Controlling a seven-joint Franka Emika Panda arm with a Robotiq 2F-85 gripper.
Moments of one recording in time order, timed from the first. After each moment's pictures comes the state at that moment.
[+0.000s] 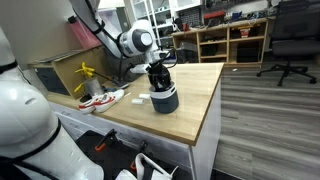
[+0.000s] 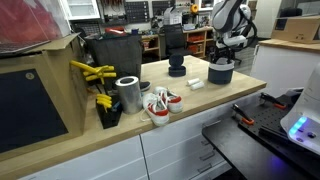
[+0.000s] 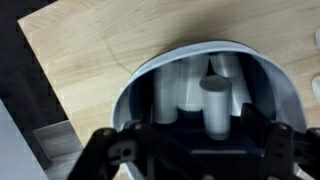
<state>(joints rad) -0.05 0.14 -0.08 -2.44 -0.24 2.52 0.42</state>
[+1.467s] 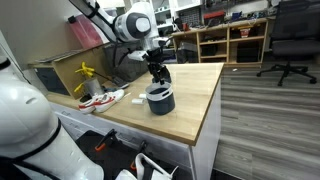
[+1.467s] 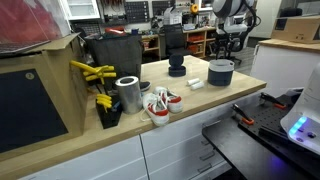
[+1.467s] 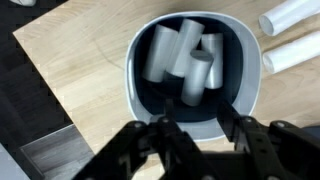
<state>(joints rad) -0.05 0.01 -0.10 -2.42 -0.04 2.41 0.34</state>
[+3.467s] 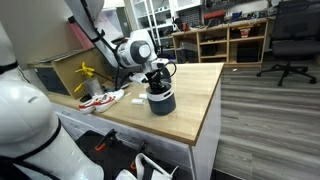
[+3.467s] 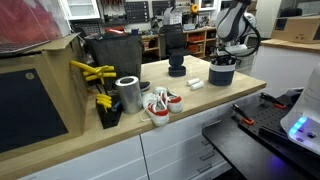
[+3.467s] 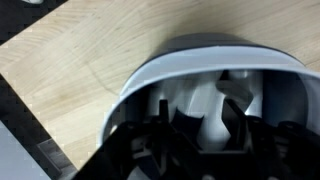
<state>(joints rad) -0.02 0.16 -0.13 -2.55 -0.23 2.71 0.54</state>
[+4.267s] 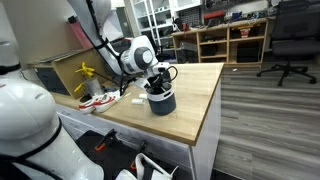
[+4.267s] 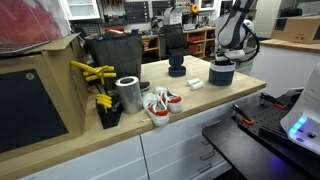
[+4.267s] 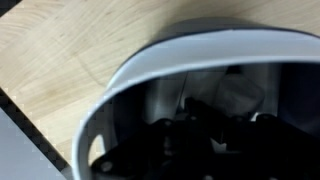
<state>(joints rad) 0.06 0.25 -0.22 -2.54 -0.31 2.82 0.63</state>
